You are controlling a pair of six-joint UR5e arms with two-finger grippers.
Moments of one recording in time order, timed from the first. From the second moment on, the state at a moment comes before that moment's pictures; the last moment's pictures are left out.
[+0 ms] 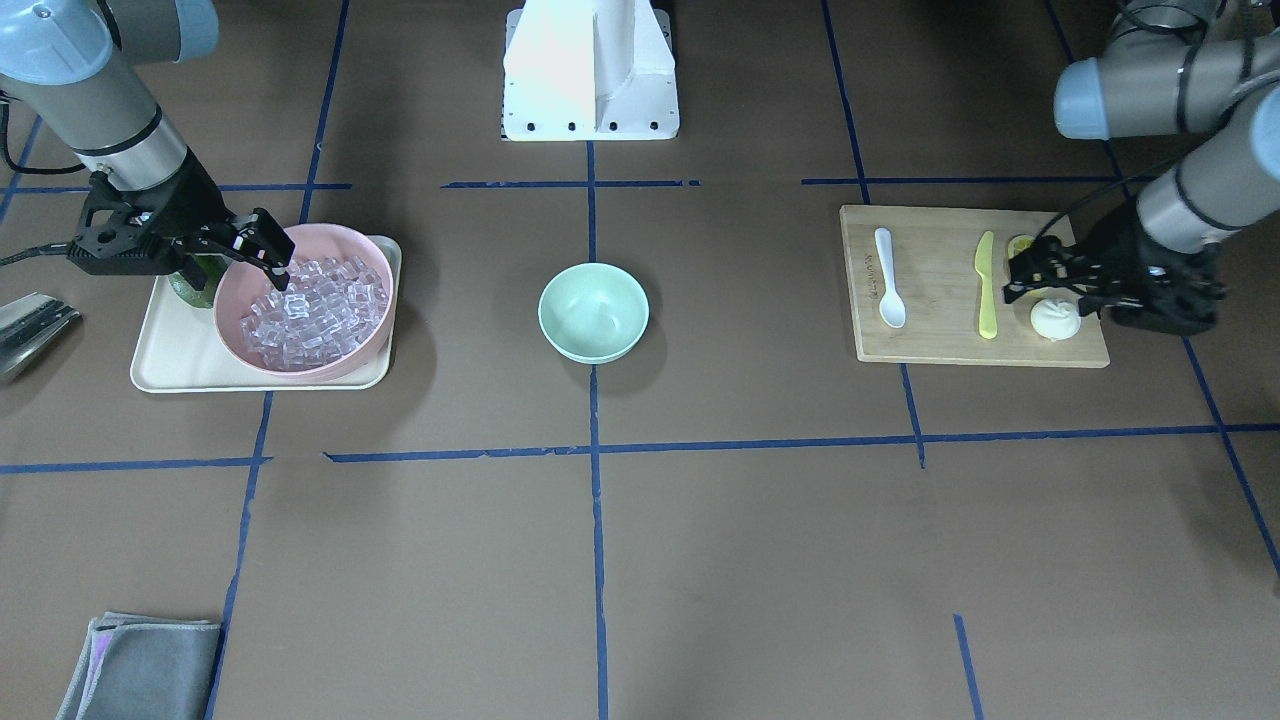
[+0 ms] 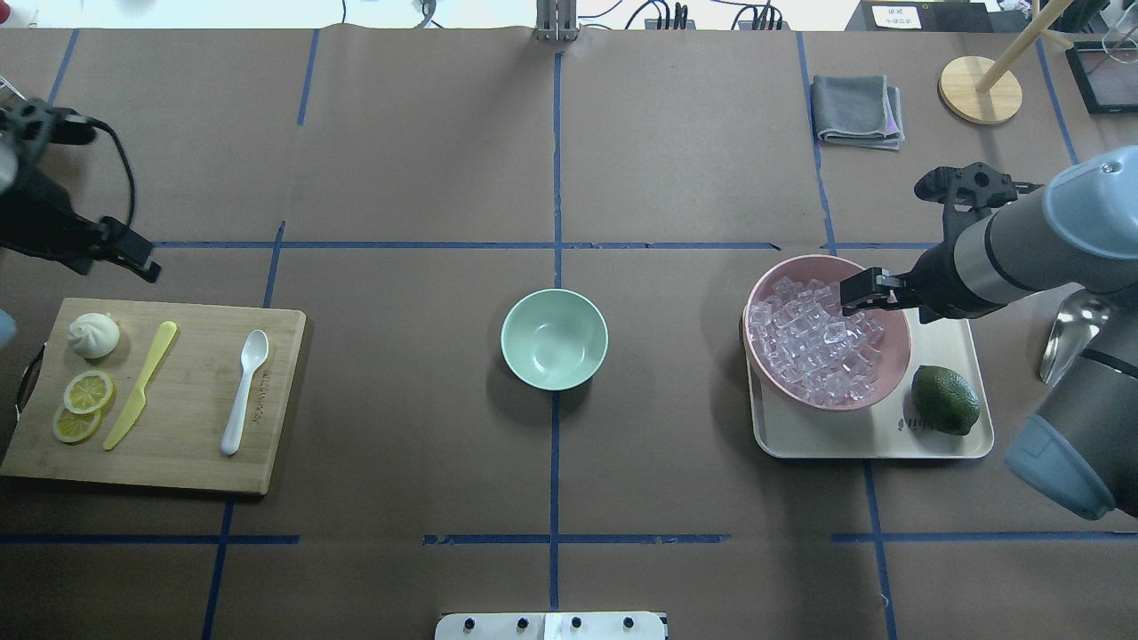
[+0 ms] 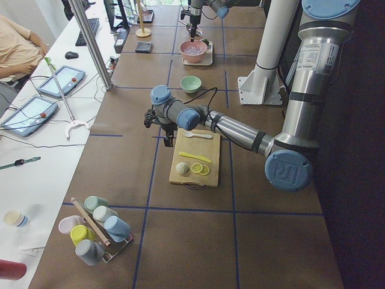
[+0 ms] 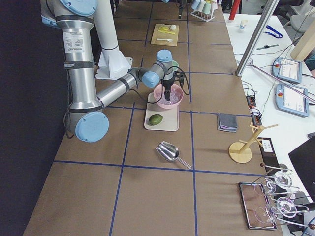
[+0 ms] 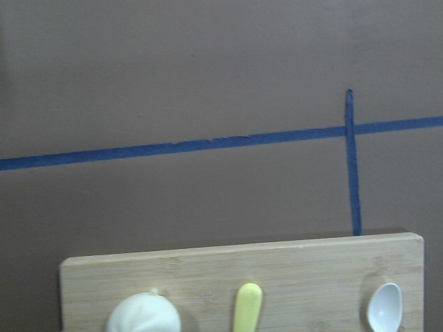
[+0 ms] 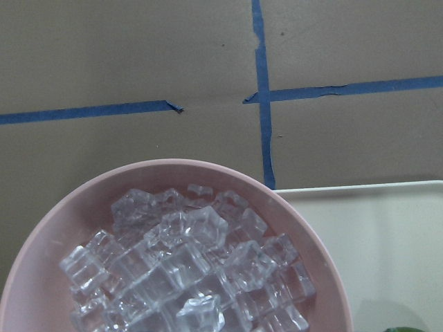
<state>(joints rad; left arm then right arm) -1.02 -1.72 -1.78 -1.73 -2.33 -0.59 0.81 -1.50 2.02 -1.36 2.03 1.09</state>
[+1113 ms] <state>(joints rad) -0.73 -1.73 -1.79 -1.79 -2.15 -0.83 0.82 -1.50 2.01 -1.36 2.05 1.09</state>
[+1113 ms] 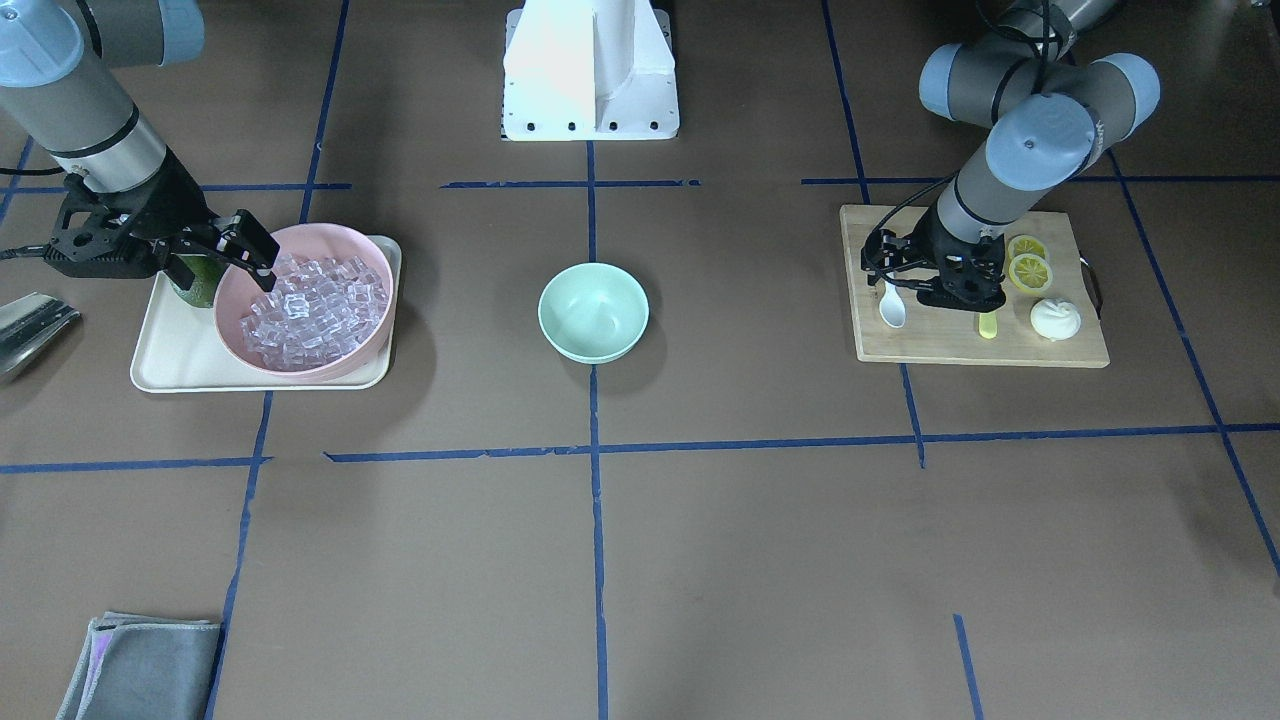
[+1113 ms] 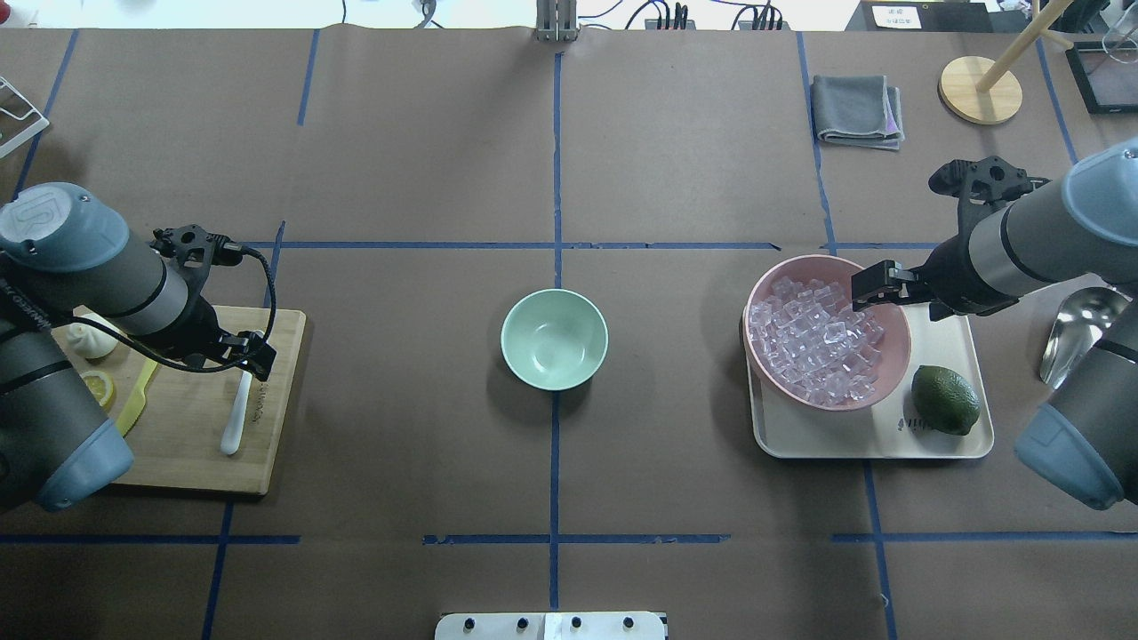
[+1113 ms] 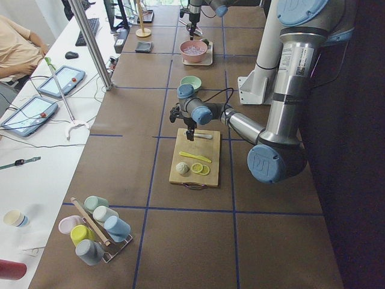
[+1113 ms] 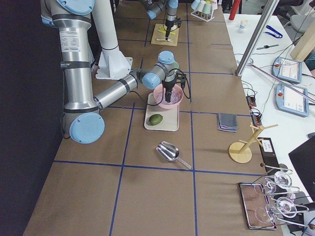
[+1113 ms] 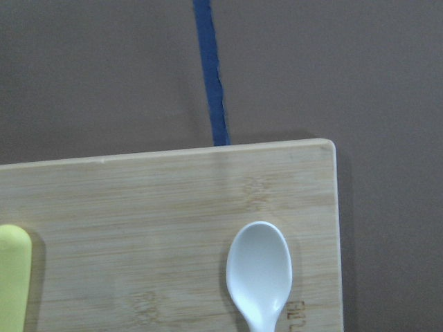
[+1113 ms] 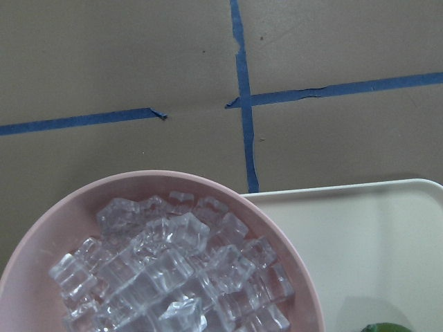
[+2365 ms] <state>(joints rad) -0.71 -1.73 -1.78 -1.79 -2.15 -0.83 0.82 -1.50 2.00 -1.36 2.04 1.10</state>
